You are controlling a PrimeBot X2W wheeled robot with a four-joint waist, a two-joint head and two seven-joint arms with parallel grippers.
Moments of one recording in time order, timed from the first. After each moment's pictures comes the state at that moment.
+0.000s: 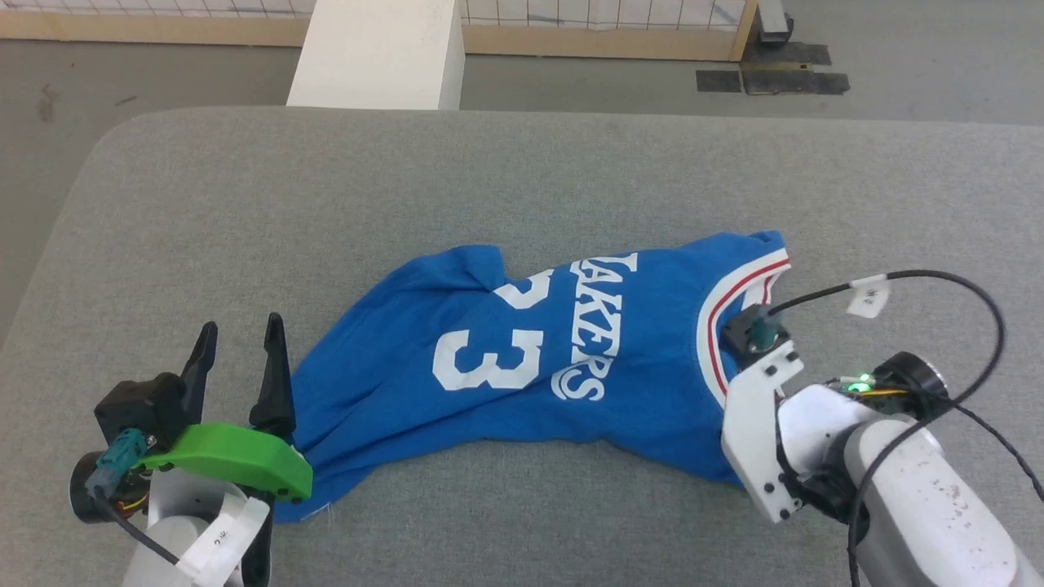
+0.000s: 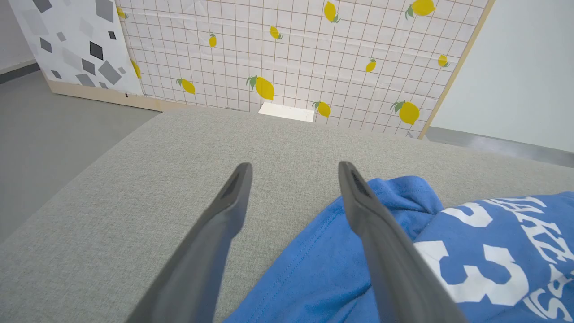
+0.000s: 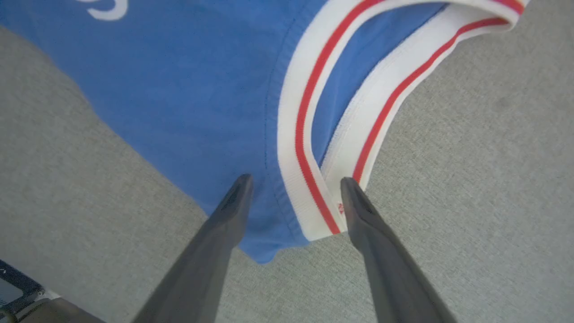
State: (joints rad) left arm -0.10 0.20 -0.04 0.05 -0.36 0.02 -0.10; right arm -0.35 -0.27 0.37 0.16 0.18 0.13 0.96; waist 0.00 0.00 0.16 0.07
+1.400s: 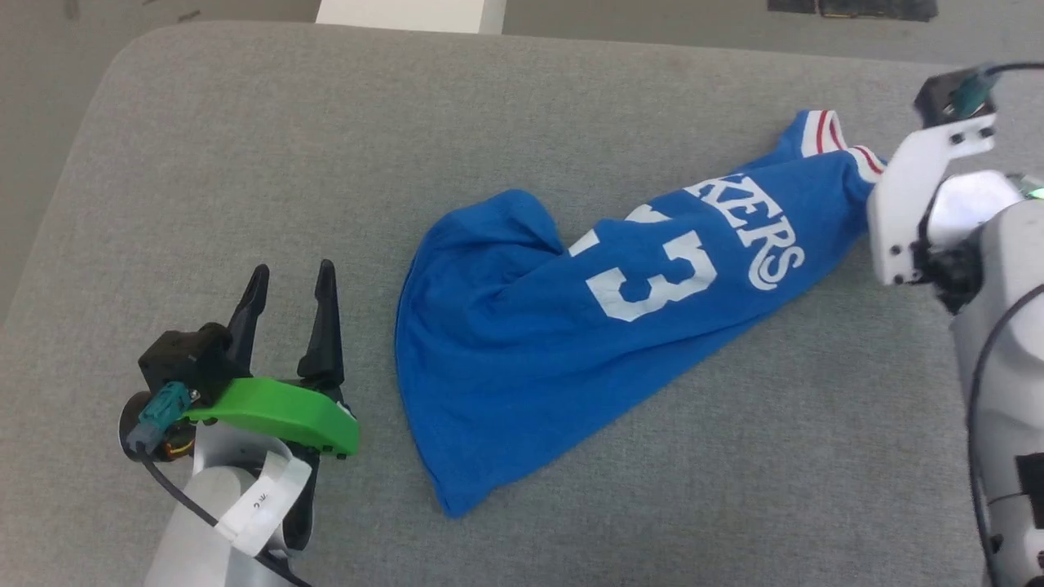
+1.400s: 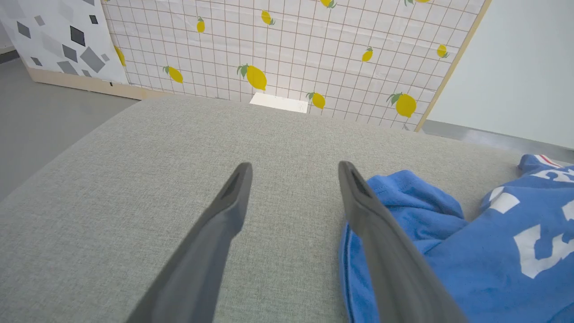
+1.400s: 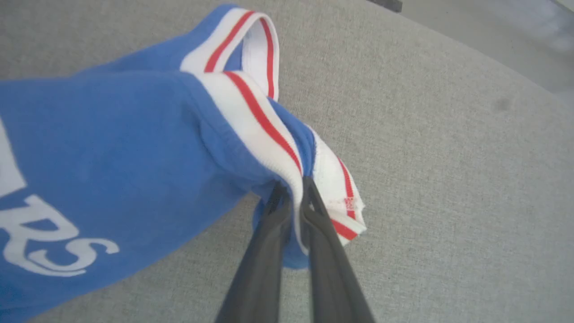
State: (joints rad) left arm -0.21 0.17 -0.12 0.07 -0.37 0.01 -0.13; right arm -0.81 -0.21 -0.06 0.65 -0.09 0.13 0.76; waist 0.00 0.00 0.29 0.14
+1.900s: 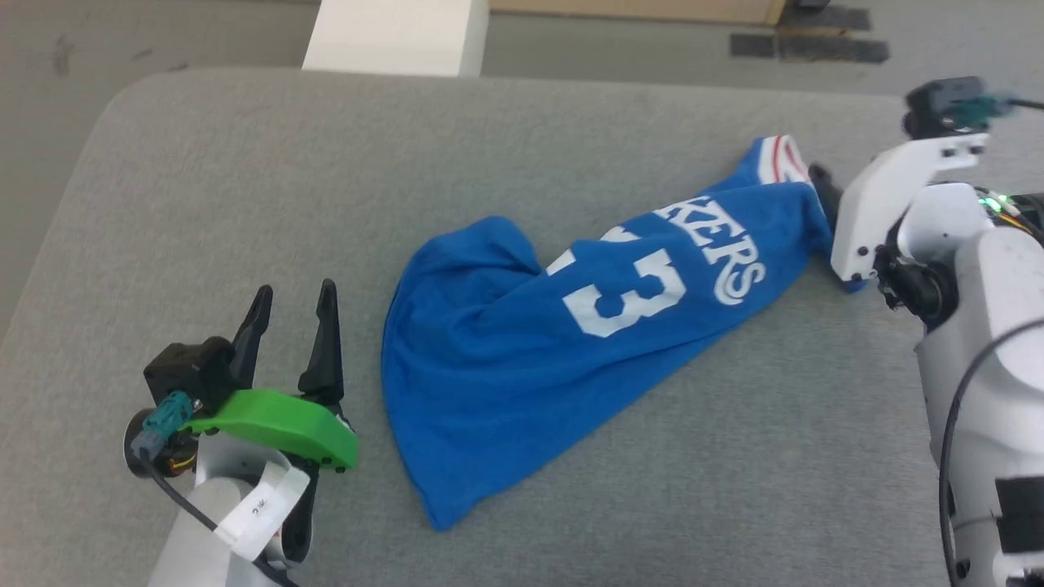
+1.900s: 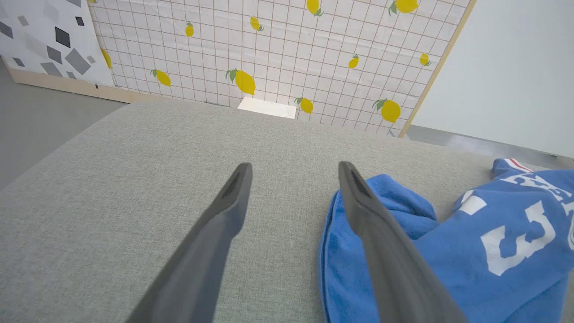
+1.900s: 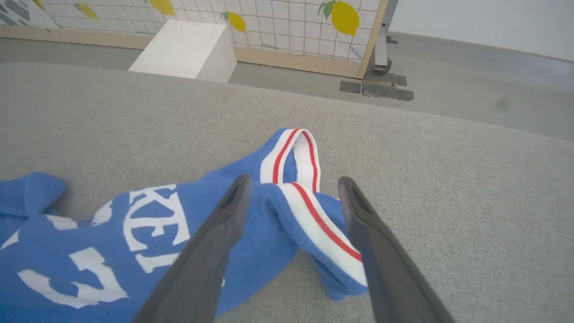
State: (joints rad) left arm -0.20 0.18 -0.12 0.11 -0.40 0.00 -0.13; right arm -0.76 -0.14 -0.09 0.63 0.08 0.13 0.47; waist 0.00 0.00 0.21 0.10
